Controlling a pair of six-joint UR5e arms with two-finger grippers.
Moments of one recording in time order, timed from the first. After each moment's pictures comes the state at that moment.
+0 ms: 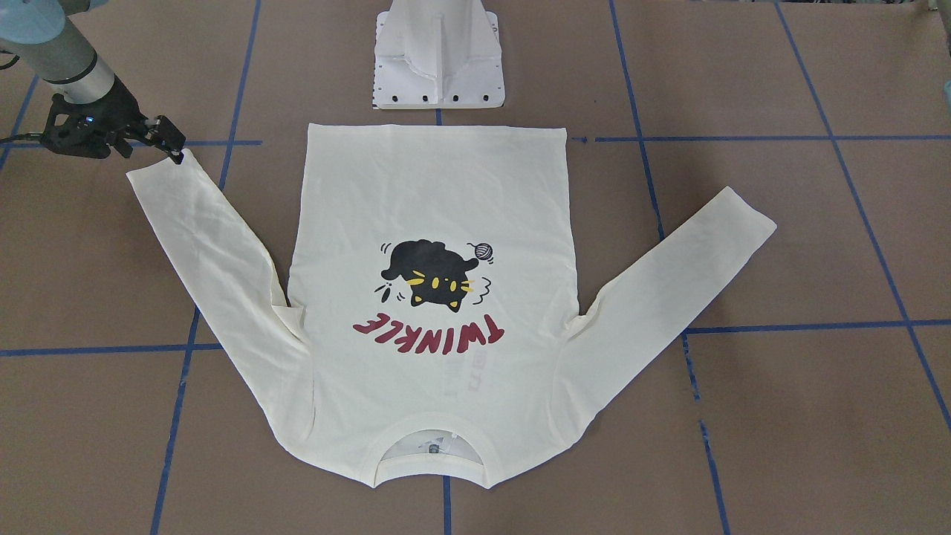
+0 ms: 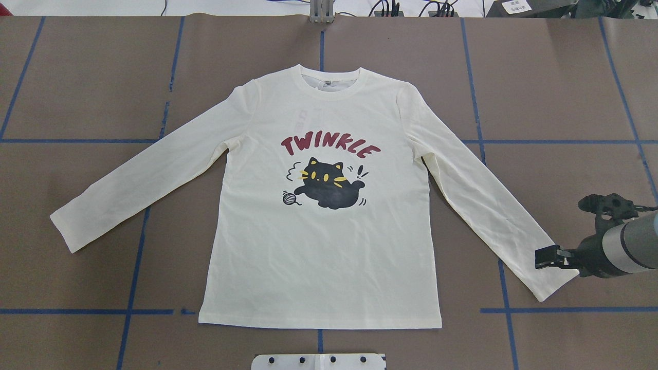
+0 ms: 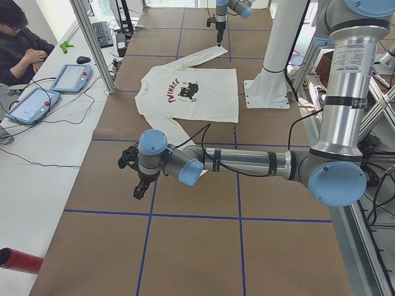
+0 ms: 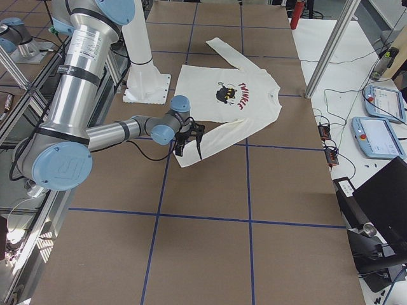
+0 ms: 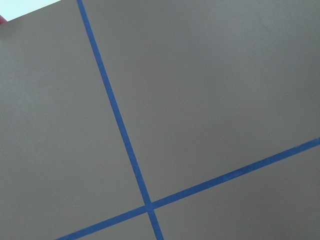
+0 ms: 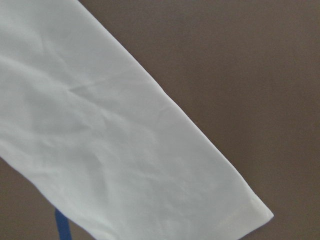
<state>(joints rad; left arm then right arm) -1.45 -1.65 -1.52 -2.02 -2.29 -0.04 0.58 -1.88 2.01 -1.02 1.99 1.33</state>
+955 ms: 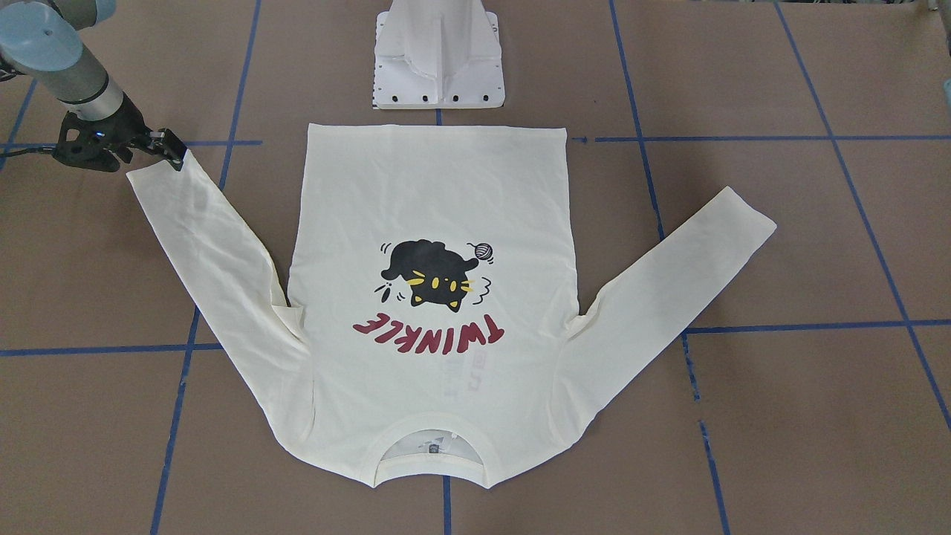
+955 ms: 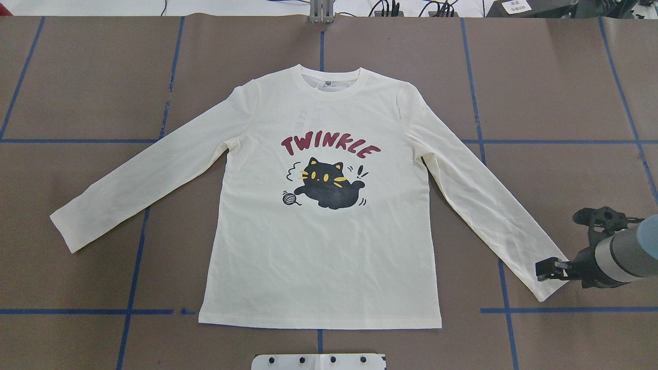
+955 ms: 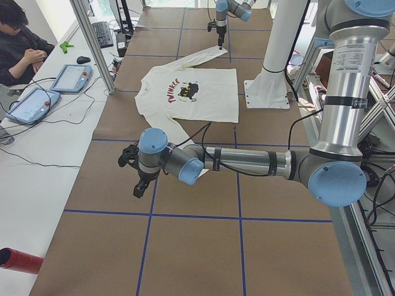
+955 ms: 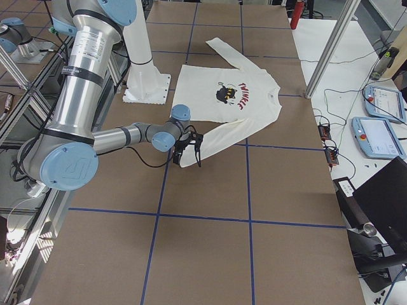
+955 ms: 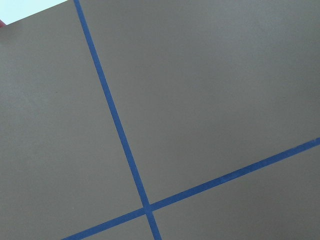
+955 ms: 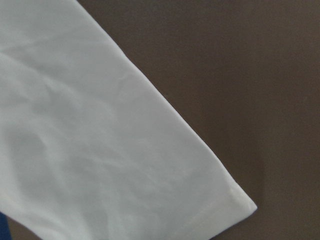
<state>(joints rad) -1.45 -1.65 -1.53 -2.02 -2.29 -0.04 0.52 -1.89 1.96 -1.01 1.99 1.33</state>
